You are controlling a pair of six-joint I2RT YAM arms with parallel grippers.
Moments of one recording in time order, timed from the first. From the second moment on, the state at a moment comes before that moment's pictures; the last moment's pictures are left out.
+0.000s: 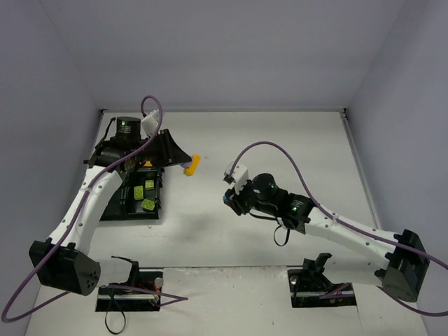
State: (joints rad) left arm -0.22 1.28 1.29 -0.68 0.61 -0.50; right arm 0.92 1.10 0.75 -0.10 -0.03 -0.05
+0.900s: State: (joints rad) left arm -0.22 1.16 1.17 -0.68 0.56 -0.49; right arm 0.92 1.70 0.94 -0.14 -0.09 0.04
